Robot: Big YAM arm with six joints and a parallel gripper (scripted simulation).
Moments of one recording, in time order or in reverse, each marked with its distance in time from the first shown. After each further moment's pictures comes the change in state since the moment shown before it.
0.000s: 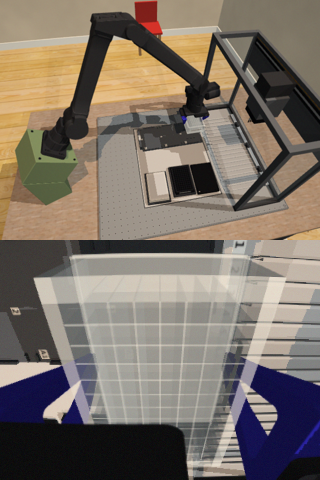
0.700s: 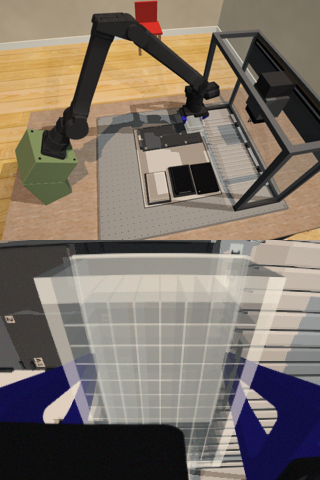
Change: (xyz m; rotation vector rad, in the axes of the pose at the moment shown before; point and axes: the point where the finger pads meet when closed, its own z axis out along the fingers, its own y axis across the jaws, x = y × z) arm -0.006 -0.003 0.005 0.014 -0.007 -0.005
